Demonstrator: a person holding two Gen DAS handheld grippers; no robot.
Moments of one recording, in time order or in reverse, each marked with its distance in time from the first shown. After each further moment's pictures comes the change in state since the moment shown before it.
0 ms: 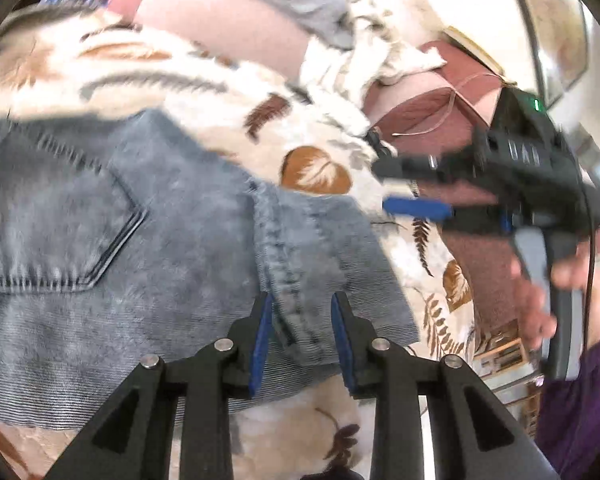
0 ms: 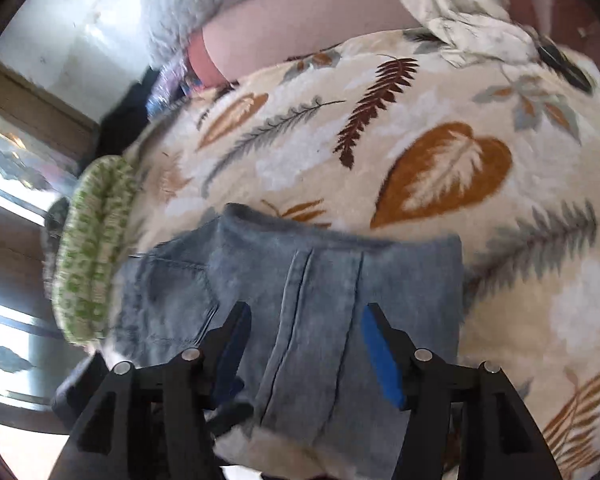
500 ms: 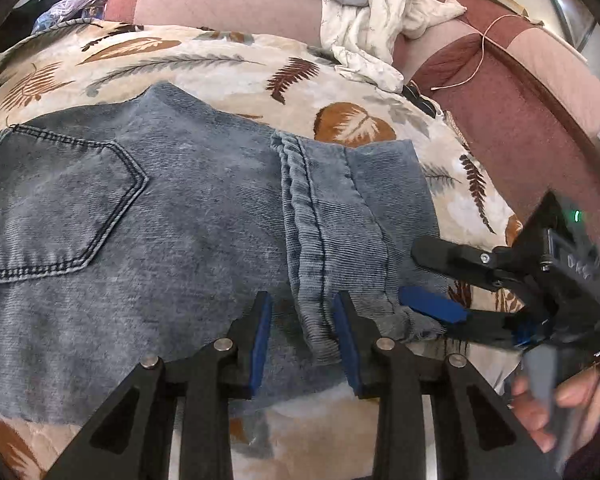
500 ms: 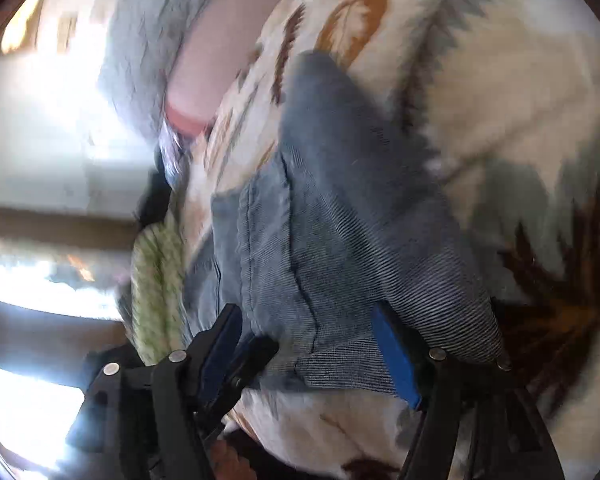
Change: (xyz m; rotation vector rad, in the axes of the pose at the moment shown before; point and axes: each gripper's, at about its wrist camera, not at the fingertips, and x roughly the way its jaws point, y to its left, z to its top) left arm 0.032 0.001 -0.020 0.082 0.096 0.225; right arm 0.058 -0.086 -0.114 0.439 -0.155 0.392
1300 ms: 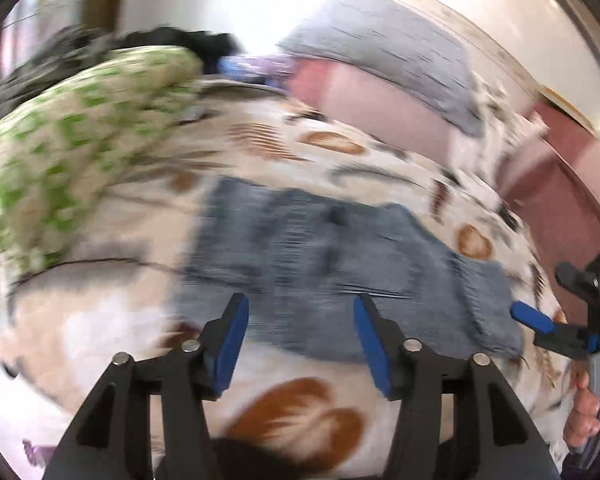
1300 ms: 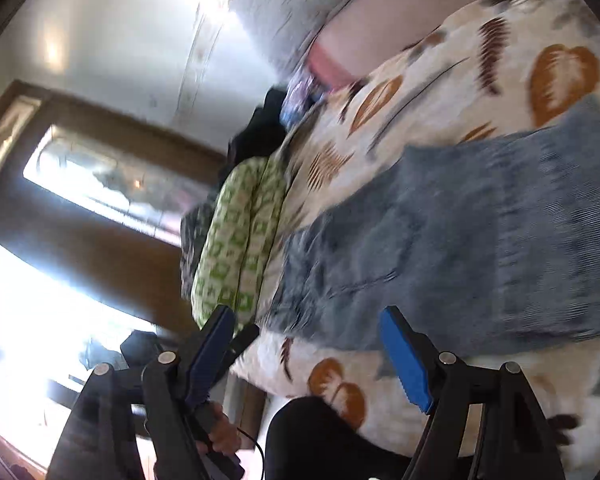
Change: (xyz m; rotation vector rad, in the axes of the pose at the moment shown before) left arm -0.212 0.153 -0.049 -0.254 -0.306 0.312; right arm 0.034 0.175 -0.089 -0.359 0.134 0.133
